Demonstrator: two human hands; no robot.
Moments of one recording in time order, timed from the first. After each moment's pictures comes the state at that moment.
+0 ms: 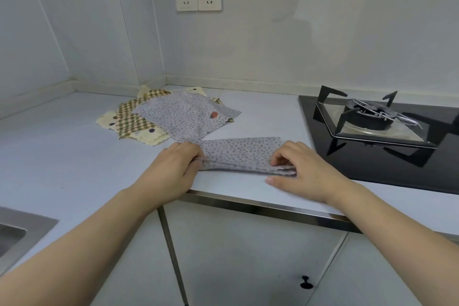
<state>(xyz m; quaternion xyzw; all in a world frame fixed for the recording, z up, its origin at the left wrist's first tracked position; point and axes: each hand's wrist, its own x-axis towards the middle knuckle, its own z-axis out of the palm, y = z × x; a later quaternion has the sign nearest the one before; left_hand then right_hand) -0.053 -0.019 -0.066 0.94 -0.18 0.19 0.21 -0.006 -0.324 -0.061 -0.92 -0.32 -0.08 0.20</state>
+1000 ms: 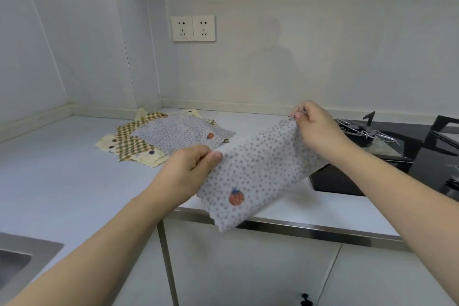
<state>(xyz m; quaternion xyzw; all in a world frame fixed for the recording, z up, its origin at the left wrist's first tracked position) -0.069 -0.050 -0.016 0.88 -0.14 0.18 0.41 0.011 -0.315 0.036 -0.88 -0.11 -0.23 0.40</state>
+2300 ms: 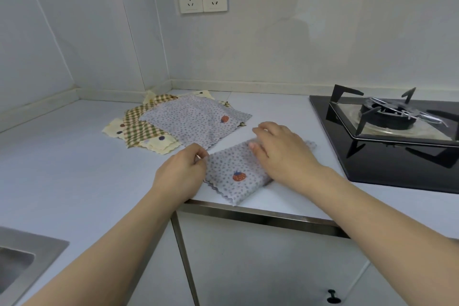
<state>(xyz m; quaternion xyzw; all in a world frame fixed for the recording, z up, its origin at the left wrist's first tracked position) -0.038 -0.019 -0.059 0.94 0.05 0.13 0.31 0.010 -0.229 -0.044 -0.96 -0.22 -0.13 0.08</state>
